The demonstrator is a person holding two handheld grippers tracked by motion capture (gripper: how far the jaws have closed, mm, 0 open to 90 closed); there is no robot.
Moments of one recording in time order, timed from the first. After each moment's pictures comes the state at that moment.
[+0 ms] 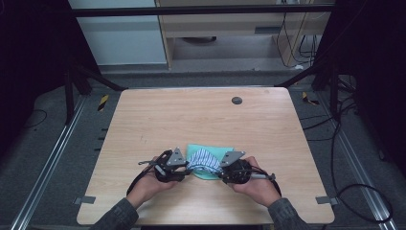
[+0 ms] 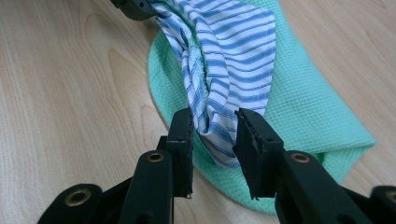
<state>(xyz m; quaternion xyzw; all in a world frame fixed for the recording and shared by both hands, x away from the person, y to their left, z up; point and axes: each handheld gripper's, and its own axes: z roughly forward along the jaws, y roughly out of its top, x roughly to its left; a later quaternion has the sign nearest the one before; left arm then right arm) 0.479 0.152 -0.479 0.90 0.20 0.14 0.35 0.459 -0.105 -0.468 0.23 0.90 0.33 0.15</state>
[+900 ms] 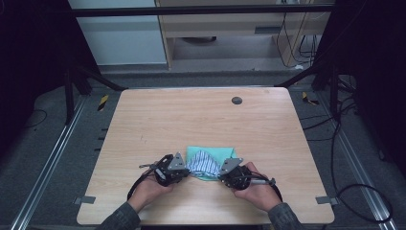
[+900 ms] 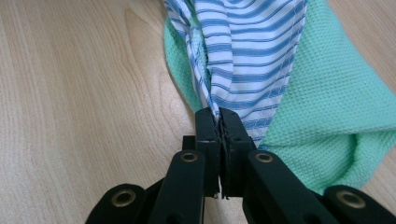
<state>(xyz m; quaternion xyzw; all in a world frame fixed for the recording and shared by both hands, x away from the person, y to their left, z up) 0.472 0.152 -0.485 0.92 0.18 0.13 0.33 0.449 -0.106 -0.482 0.20 0.92 0.30 0.15</state>
